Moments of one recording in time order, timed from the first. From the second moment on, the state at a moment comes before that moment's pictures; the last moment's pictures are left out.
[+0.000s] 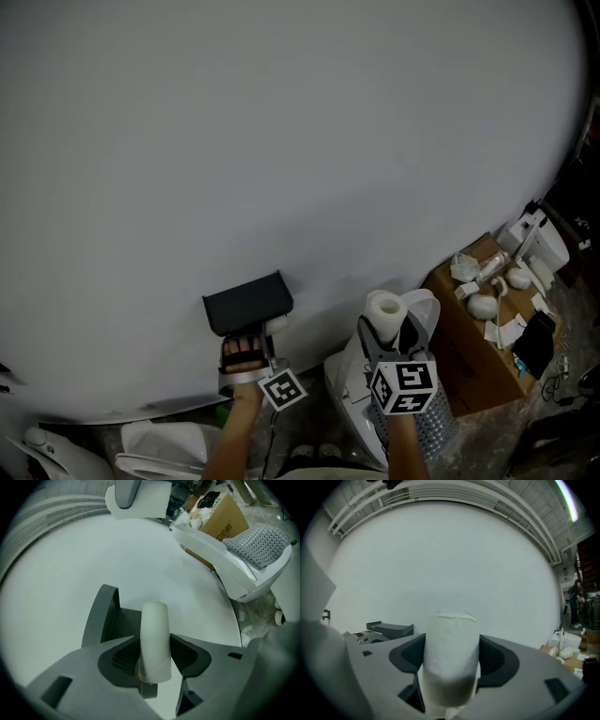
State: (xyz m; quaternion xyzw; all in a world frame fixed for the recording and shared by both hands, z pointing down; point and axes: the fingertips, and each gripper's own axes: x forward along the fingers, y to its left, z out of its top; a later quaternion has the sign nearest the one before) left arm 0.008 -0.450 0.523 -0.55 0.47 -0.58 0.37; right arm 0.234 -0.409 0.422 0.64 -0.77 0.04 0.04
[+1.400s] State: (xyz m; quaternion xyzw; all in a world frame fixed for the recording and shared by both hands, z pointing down) left arm 0.047 -0.382 0.407 -0.79 0.55 -0.16 0.19; right arm 0.210 -0.402 0.429 0.61 -0.79 0.05 0.05
